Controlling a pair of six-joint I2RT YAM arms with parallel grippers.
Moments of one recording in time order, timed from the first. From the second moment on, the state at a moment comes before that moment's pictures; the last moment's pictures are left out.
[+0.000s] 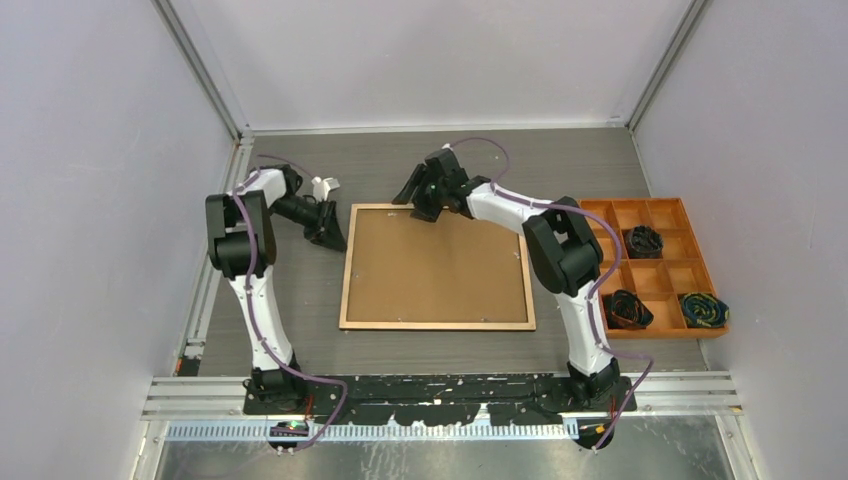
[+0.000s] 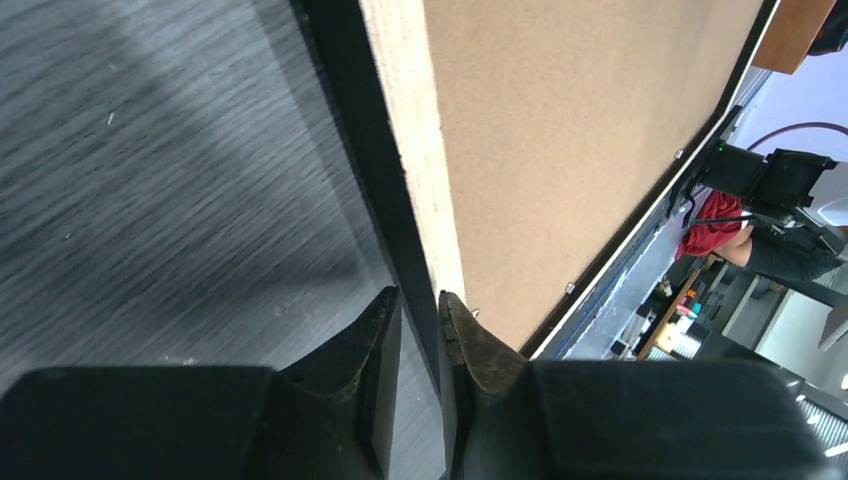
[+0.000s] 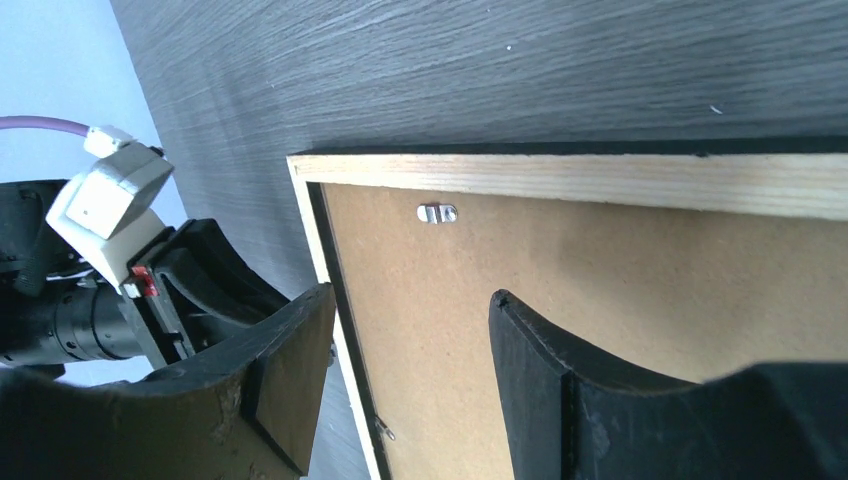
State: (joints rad) left arm 0.10 2.19 1.59 -1.08 0.81 0.35; right arm 0.61 2.16 1.60 -0.16 -0.16 1.04
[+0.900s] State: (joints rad) left arm 0.09 2.21 1.57 -1.08 0.84 0.34; right arm 0.63 2.32 1.75 -0.14 -0.19 1.10
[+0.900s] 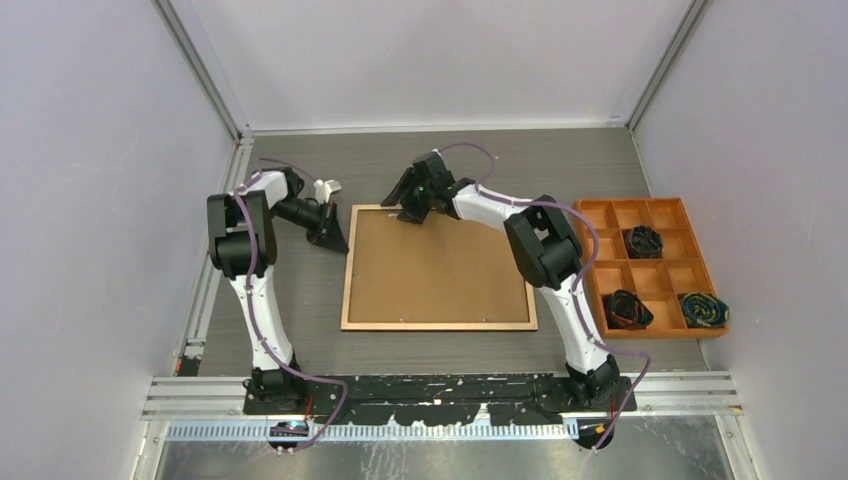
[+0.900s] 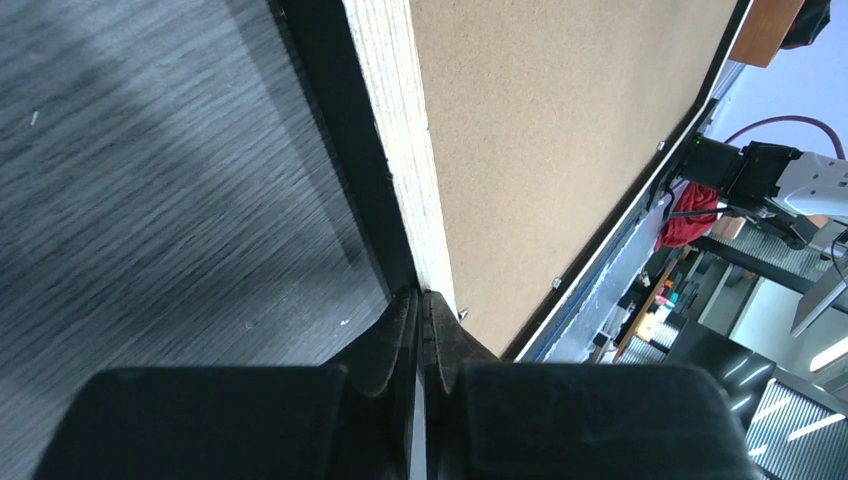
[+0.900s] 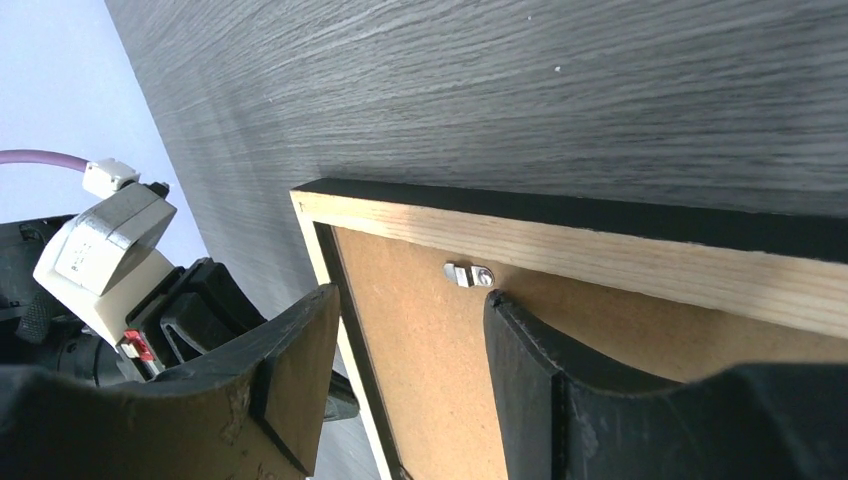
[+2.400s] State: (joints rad) left arm 0.08 2.17 1.53 -1.06 0.83 0.38; right arm 0.63 2.27 1.68 -0.08 -0.15 1.14
